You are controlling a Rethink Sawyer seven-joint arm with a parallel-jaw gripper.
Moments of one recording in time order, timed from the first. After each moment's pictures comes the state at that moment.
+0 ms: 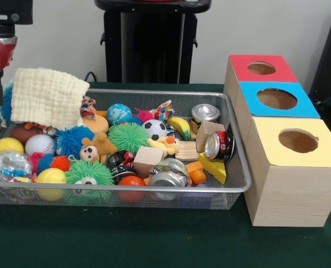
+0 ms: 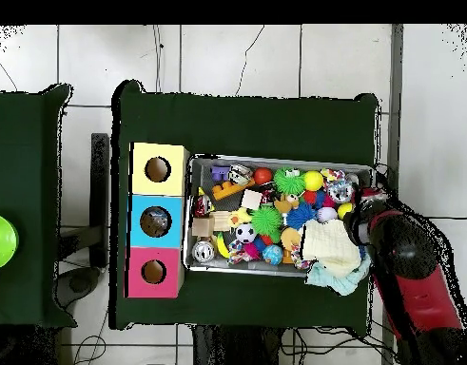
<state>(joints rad) -0.79 -0.69 0.12 1.86 0.44 0.16 1.92</state>
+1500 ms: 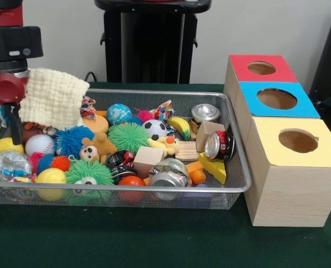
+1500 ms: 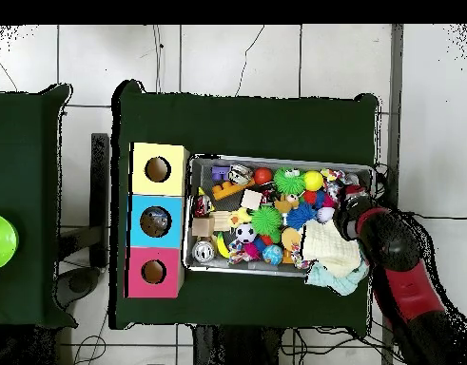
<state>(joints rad) -0.96 -0.56 0.33 1.87 0.32 0.09 1.92</state>
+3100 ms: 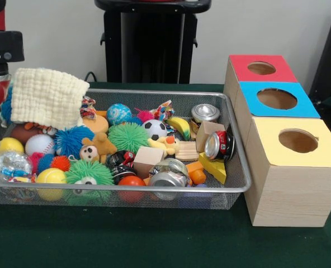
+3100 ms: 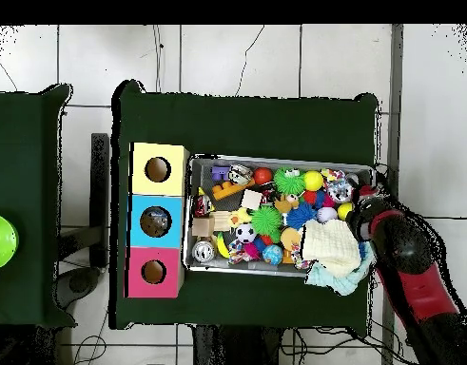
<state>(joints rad) -1.02 -0.53 0.35 1.81 0.23 0.09 1.92</state>
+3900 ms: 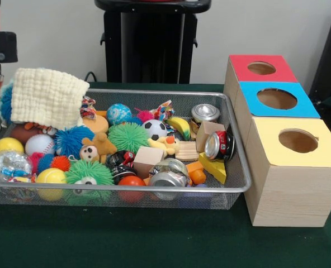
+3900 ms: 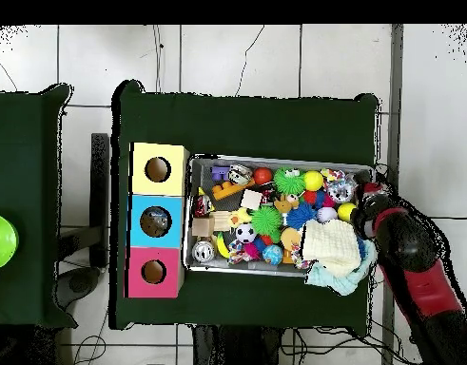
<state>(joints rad) -1.02 -0.52 0.35 1.77 0.20 0.09 1.92</state>
